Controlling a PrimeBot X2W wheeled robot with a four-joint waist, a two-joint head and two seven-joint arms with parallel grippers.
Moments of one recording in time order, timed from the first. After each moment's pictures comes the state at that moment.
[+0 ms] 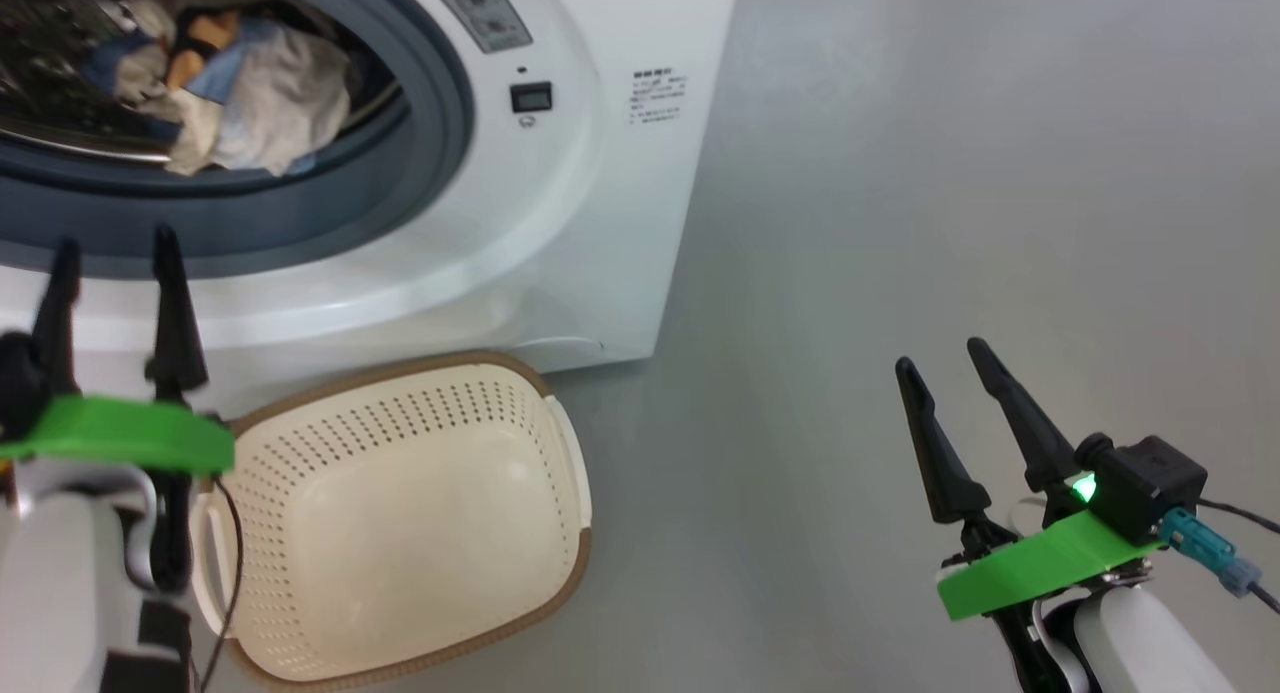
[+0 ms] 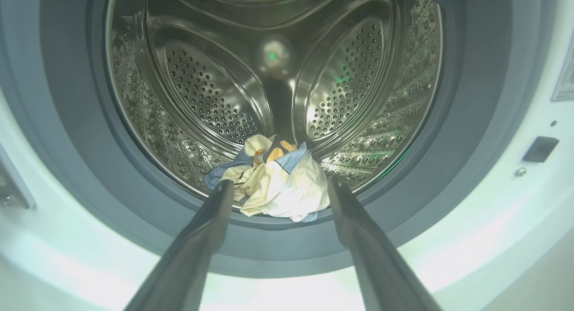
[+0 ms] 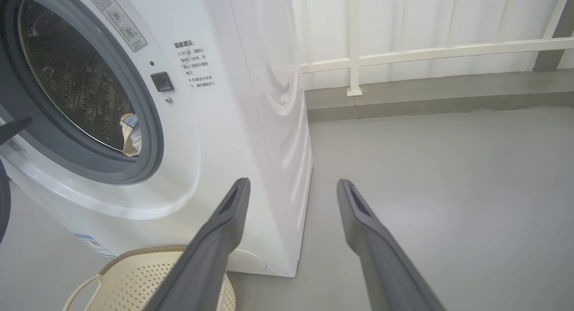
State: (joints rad) left arm -0.60 0.20 0.10 0.59 -0.26 -0.13 -0.26; right arm -0.19 -0.16 0.23 0.16 0.39 0.13 -0.25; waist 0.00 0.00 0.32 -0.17
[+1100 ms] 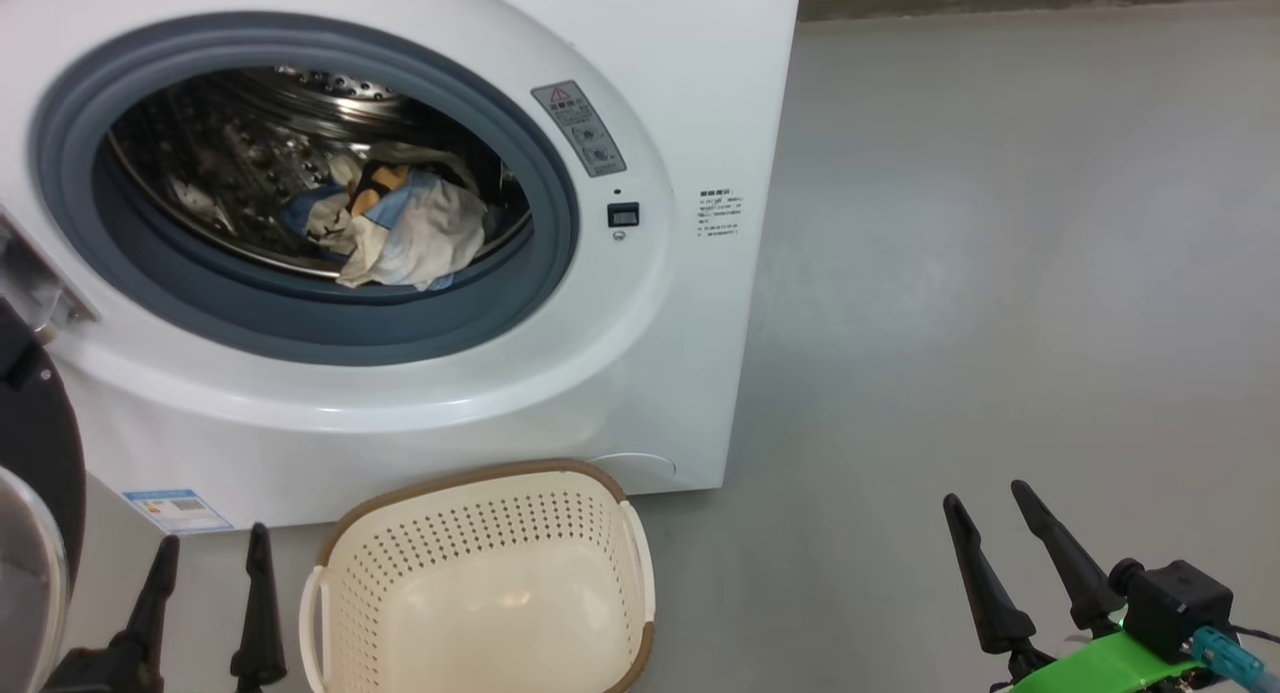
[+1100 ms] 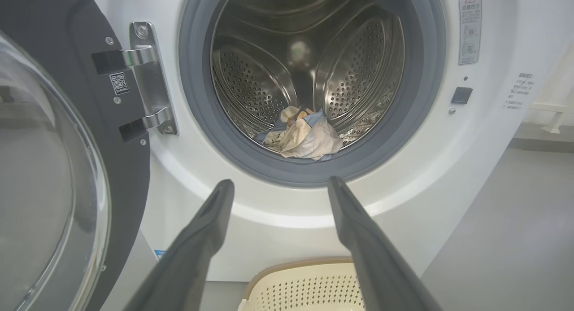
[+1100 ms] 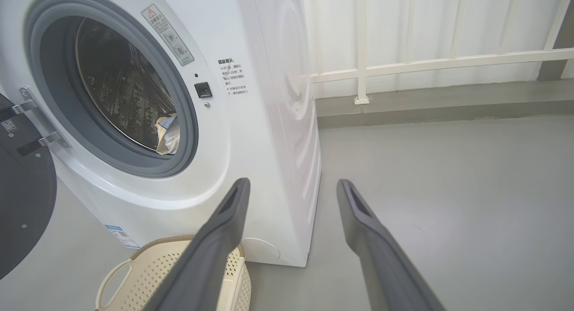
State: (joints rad) left arm -0.06 0.10 0.12 0.31 -0.20 -0.13 -0.26; right arm 0.02 -0.20 0.18 0.17 0.41 0.13 -0.25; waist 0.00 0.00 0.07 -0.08
